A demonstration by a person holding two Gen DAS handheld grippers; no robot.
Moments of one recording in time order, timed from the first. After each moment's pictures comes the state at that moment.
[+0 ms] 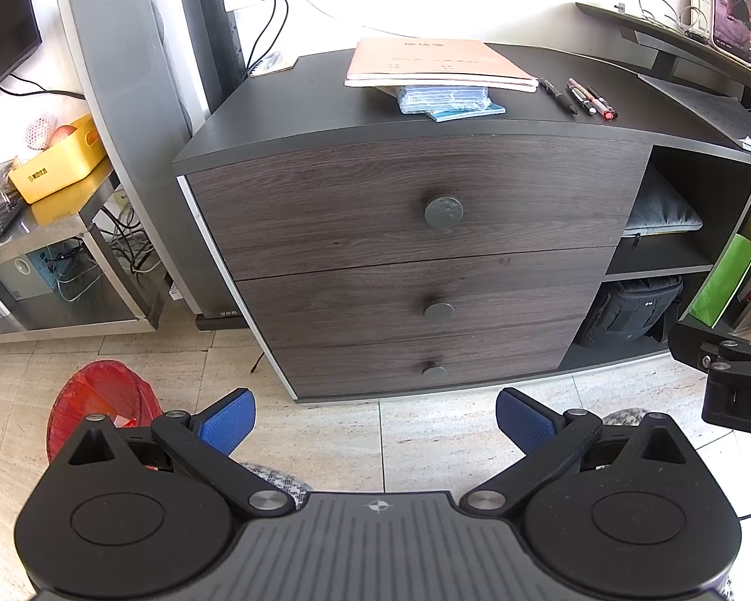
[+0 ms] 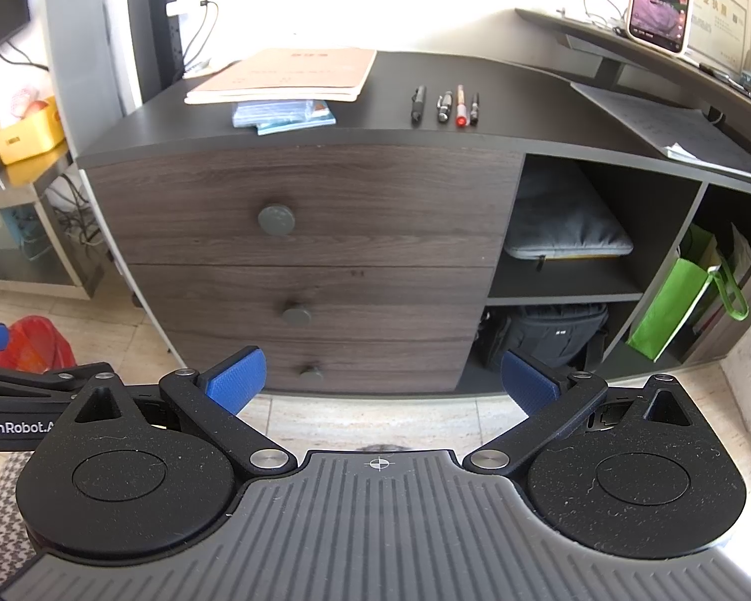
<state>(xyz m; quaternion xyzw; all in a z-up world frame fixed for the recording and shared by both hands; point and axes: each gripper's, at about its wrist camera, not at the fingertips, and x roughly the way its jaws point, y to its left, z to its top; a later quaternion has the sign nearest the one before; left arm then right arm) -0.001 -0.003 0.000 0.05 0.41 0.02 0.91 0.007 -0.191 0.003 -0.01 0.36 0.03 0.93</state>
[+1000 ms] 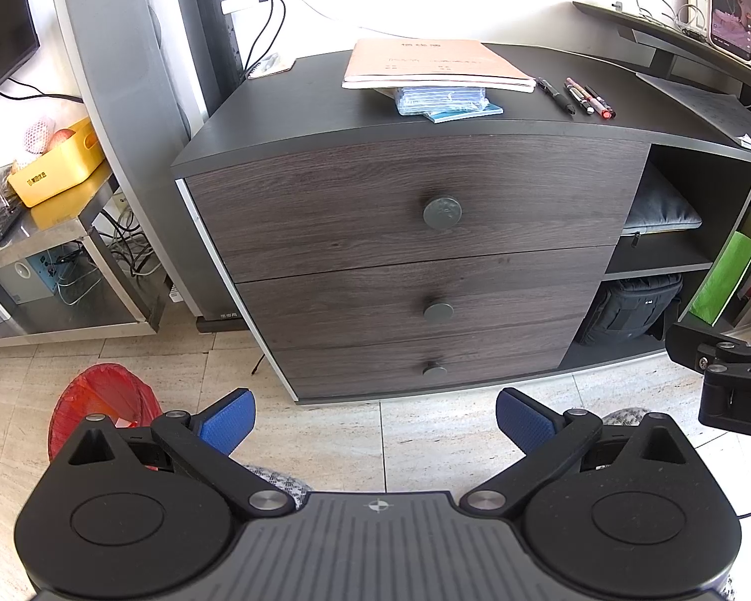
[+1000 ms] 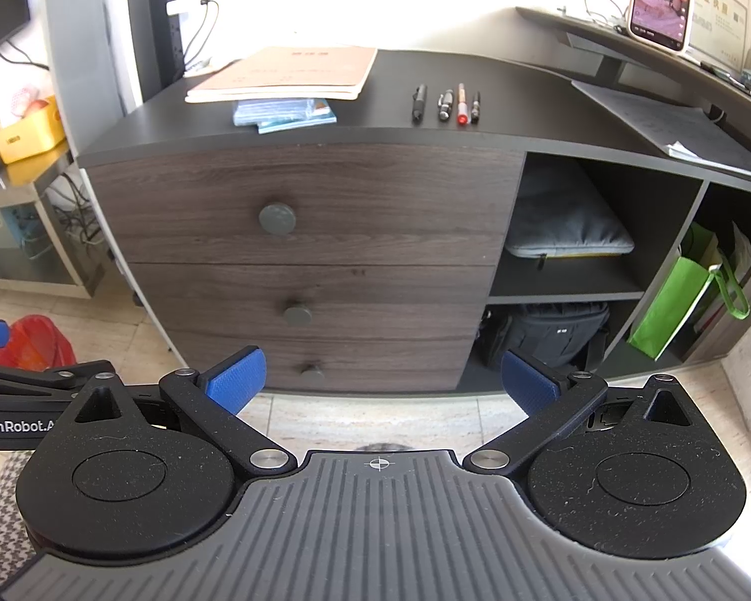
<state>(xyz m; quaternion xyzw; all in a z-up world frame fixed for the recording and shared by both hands) 0.000 -0.002 0.001 0.05 0.41 0.02 0.91 0.006 -0.192 0.001 -0.01 0.36 0.03 0.93</state>
